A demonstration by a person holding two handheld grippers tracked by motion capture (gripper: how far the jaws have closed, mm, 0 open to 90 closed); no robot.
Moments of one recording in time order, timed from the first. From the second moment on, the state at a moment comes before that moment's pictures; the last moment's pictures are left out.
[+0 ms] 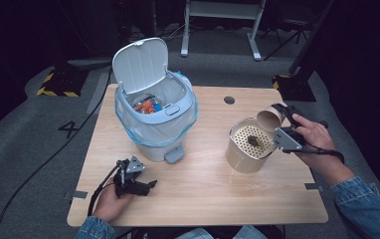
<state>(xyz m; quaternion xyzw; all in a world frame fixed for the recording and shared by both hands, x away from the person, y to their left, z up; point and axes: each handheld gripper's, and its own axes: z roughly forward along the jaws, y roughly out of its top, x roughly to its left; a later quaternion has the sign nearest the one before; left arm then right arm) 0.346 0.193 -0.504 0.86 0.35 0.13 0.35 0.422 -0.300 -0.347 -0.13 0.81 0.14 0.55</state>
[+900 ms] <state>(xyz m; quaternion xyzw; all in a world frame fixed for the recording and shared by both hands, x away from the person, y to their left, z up) 0.348 0.193 -0.504 0.86 0.35 0.13 0.35 0.435 -0.348 -0.336 0.20 0.82 0.52 0.13</state>
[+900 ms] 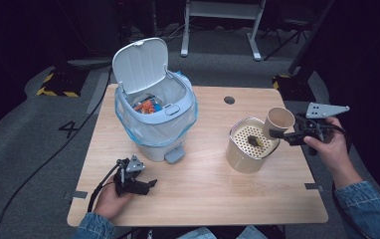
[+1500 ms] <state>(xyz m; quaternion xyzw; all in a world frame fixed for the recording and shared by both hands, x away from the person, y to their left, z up) 0.349 0.193 -0.504 0.86 0.34 0.13 0.35 0.426 -0.344 -0.331 0.21 0.83 0.50 0.11</state>
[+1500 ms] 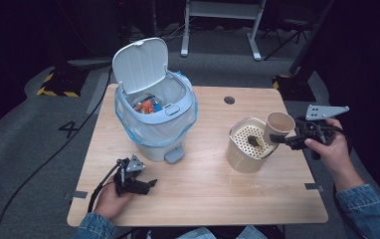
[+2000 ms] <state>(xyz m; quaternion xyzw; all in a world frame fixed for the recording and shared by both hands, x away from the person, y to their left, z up) 0.345 0.194 -0.504 0.86 0.36 0.13 0.35 0.445 -0.300 -0.304 0.18 0.84 0.50 0.10</state>
